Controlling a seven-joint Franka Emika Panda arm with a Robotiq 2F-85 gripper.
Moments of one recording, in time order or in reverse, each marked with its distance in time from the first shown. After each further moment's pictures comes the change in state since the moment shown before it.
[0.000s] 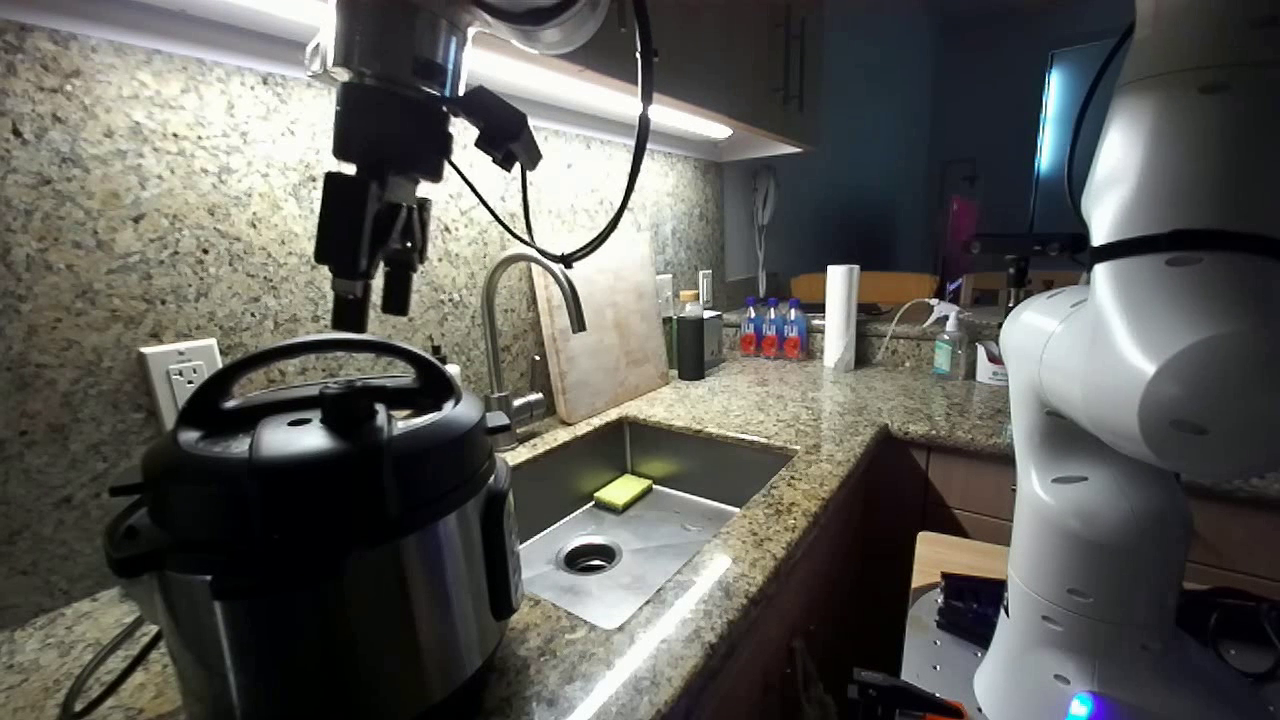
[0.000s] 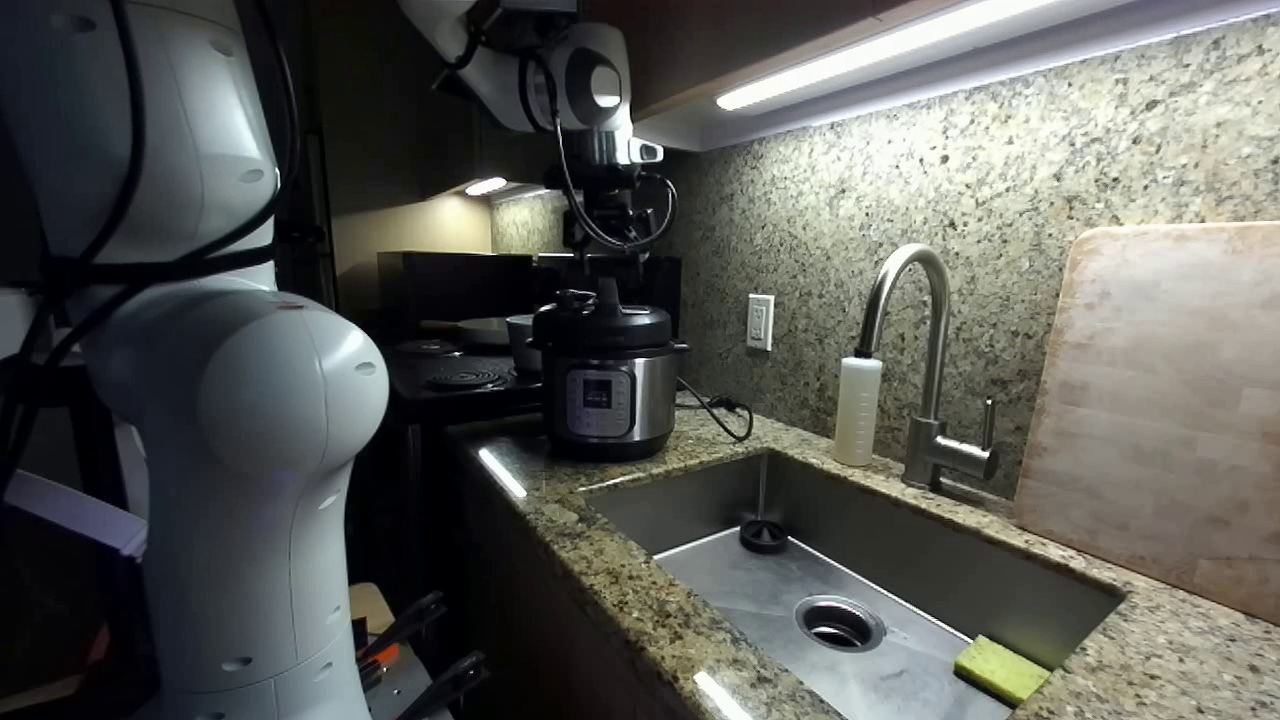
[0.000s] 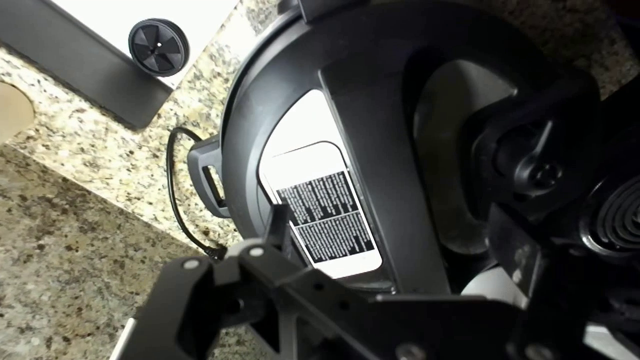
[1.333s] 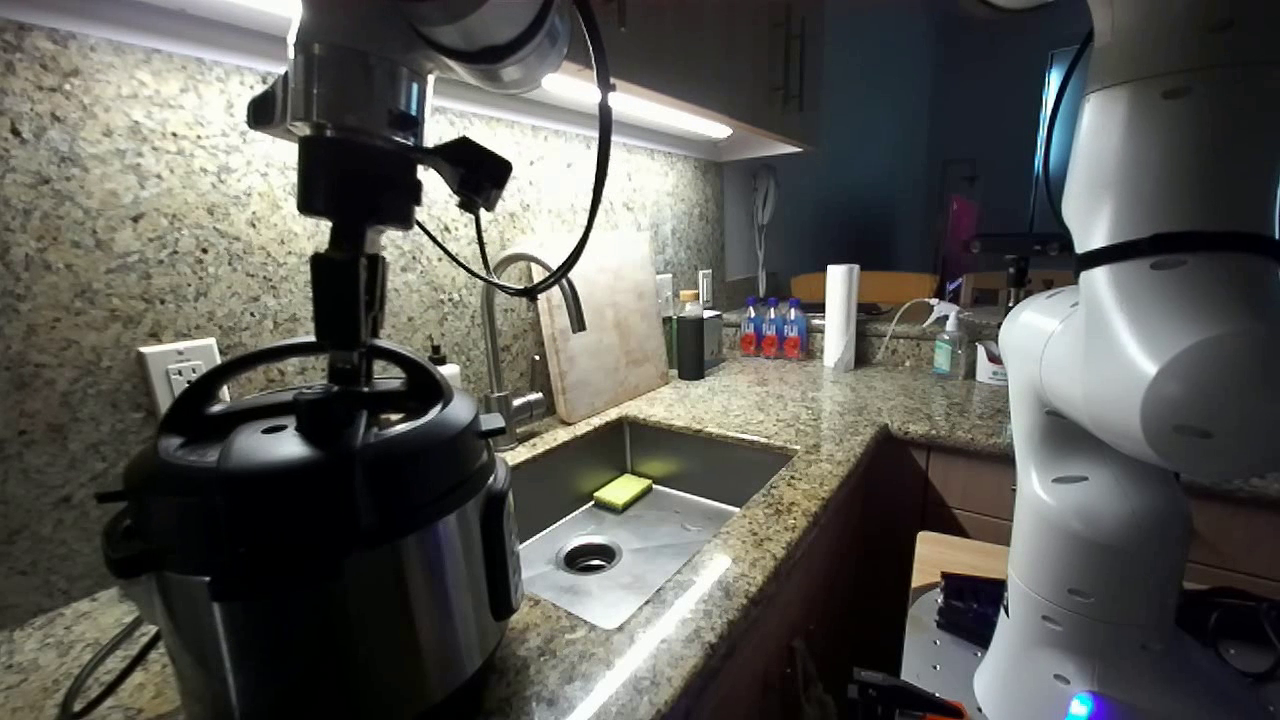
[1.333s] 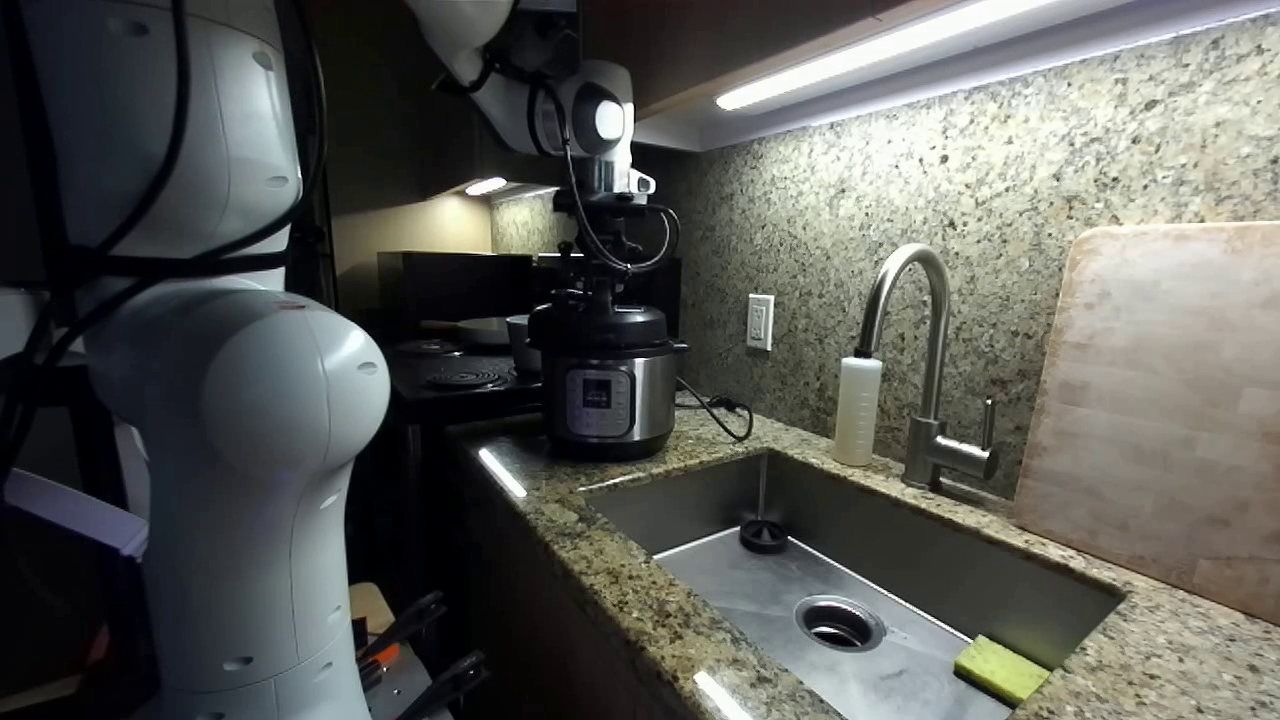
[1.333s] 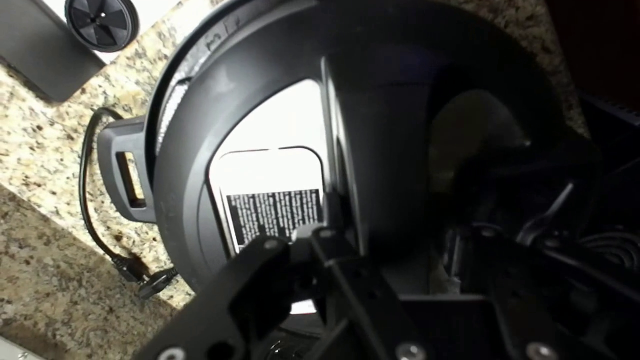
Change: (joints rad) arm 0.007 0.102 0.022 0.047 0.047 -0.033 -0.201
